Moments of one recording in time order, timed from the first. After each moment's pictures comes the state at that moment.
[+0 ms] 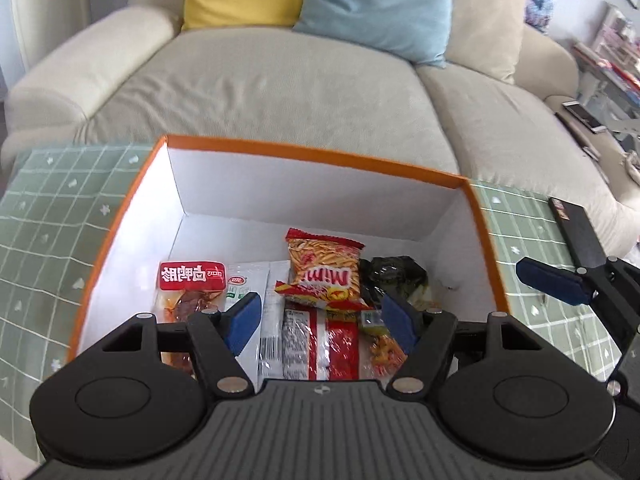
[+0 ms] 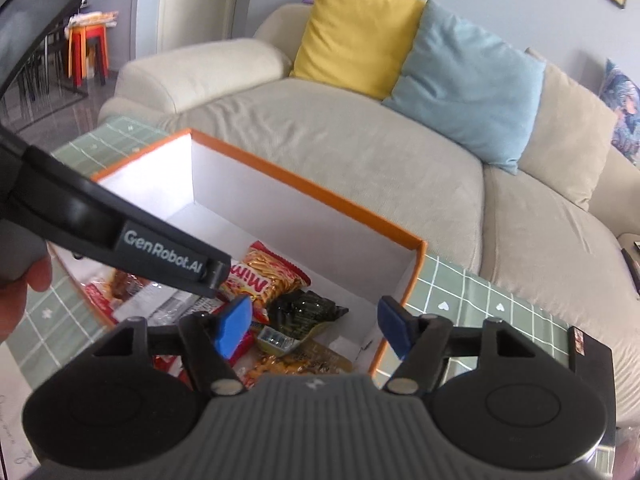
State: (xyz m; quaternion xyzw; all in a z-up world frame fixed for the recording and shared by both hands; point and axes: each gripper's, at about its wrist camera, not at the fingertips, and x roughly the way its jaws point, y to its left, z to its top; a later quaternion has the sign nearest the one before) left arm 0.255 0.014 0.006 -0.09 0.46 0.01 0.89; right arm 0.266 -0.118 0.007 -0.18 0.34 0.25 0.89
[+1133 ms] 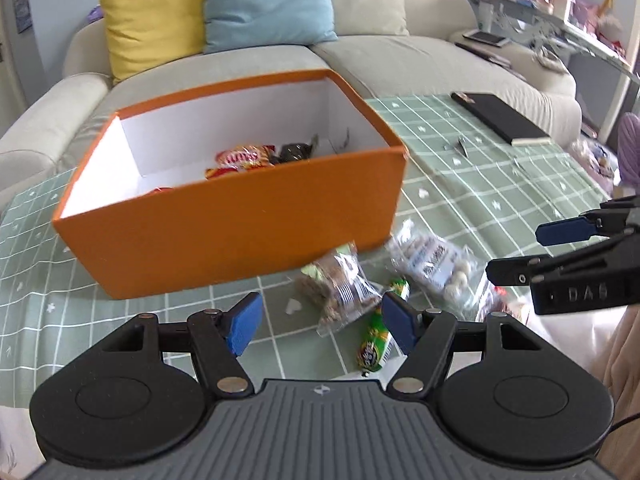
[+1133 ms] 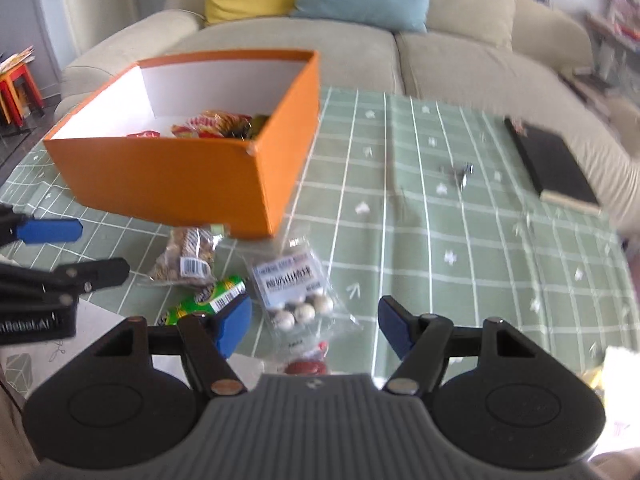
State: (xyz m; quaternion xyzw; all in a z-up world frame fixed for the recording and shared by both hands) left arm 0.102 -0.057 -0.042 0.05 0.41 -0.09 0.90; right arm 0.142 -0.232 -0.041 -0.04 0.47 0.14 0.87
